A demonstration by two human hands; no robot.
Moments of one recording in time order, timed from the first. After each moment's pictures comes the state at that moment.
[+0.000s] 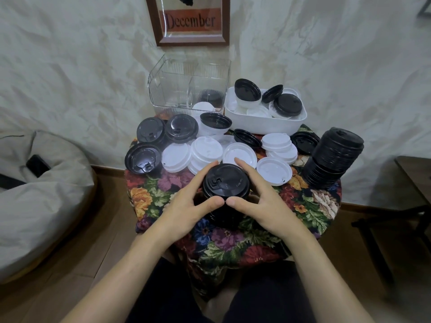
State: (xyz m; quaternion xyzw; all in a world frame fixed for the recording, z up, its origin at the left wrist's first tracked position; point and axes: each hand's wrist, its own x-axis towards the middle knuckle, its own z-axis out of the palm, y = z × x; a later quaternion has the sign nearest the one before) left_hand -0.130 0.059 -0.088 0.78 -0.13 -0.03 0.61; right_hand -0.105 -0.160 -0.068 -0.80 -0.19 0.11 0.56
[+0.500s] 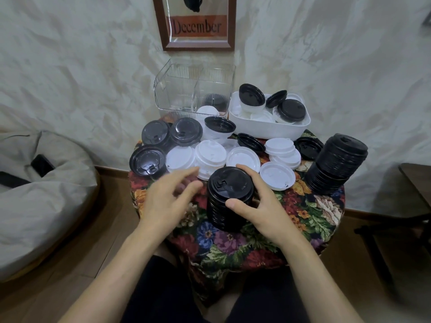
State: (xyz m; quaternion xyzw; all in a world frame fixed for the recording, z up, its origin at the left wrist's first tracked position) left_hand -0.127 0.091 -0.089 0.87 -0.06 0.23 0.44; right_hand -0.113 -0.147 -0.066 -0.79 -0.16 0.08 0.58
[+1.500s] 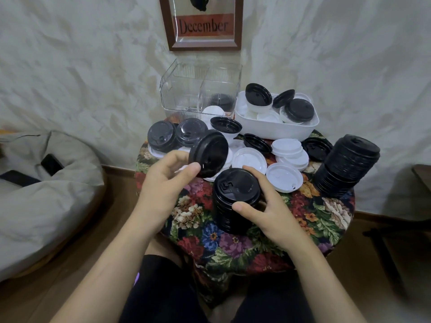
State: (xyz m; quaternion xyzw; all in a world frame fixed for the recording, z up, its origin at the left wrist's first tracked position) left_hand -0.130 0.088 -0.036 0.69 -0.05 0.13 0.71; right_hand -0.113 -0.148 -0.066 -0.79 -0.17 0.09 0.58
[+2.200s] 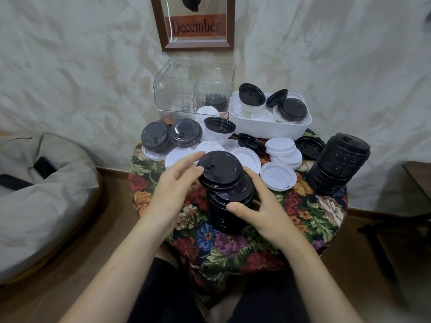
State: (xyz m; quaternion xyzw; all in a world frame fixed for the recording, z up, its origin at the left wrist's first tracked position) left_hand -0.123 0.064 -0.043 0.66 0.05 0.05 0.75; right_hand -0.113 -0.149 -0.066 -0.79 -0.18 0.09 0.58
